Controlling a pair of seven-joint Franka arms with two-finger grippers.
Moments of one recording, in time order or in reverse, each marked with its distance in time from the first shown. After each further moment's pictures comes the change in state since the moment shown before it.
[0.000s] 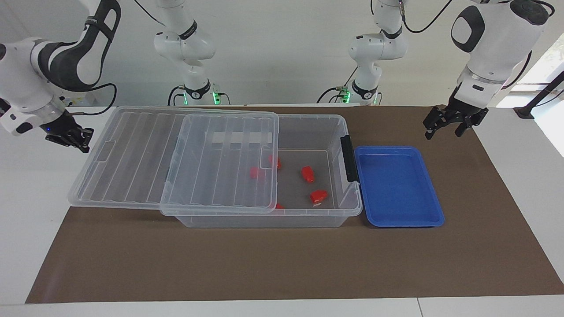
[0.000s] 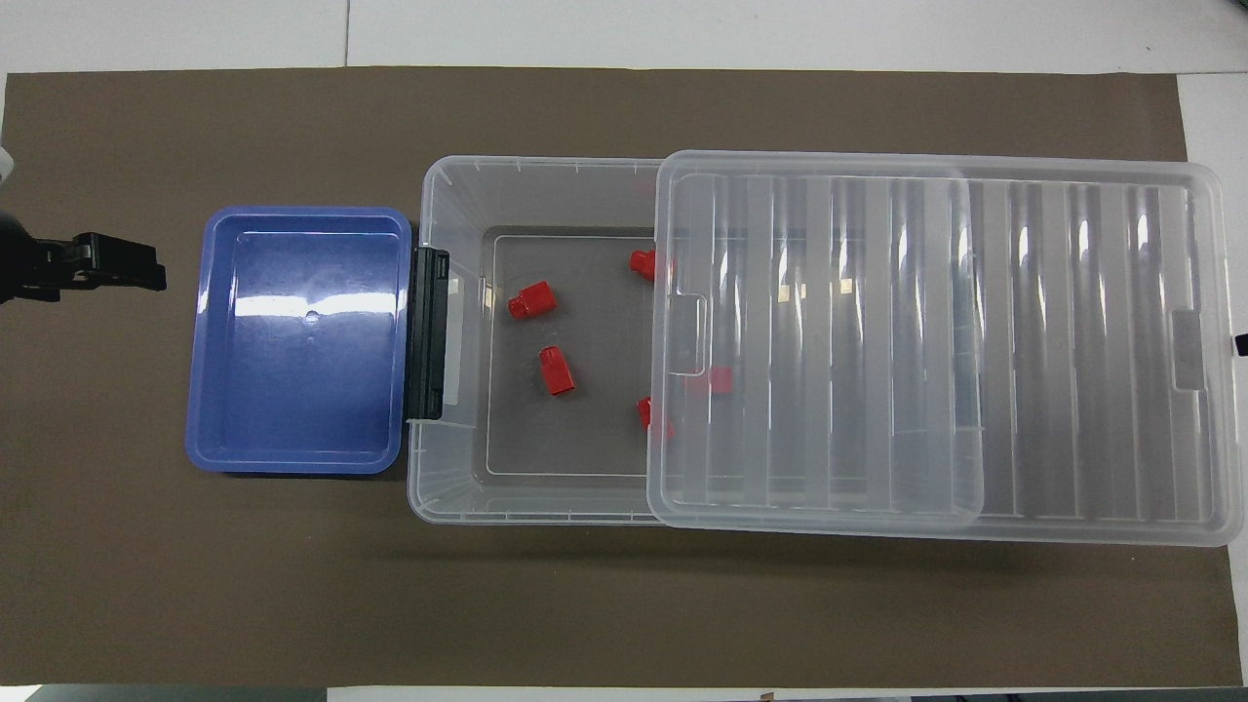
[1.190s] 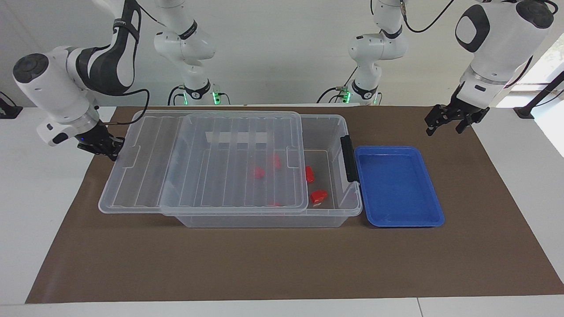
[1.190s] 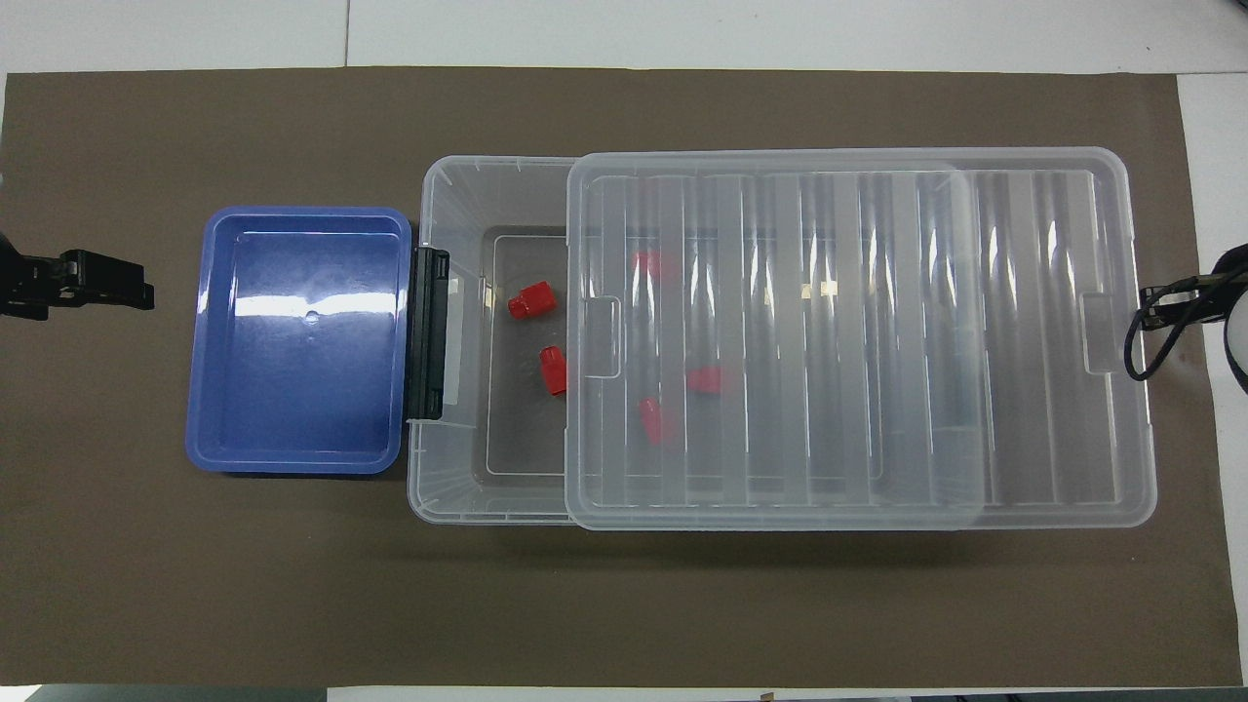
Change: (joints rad) left arm 0.022 -0.004 -0.001 0.000 0.000 -0.048 0.030; right arm 0.000 0.000 0.176 -0.009 0.000 0.001 0.242
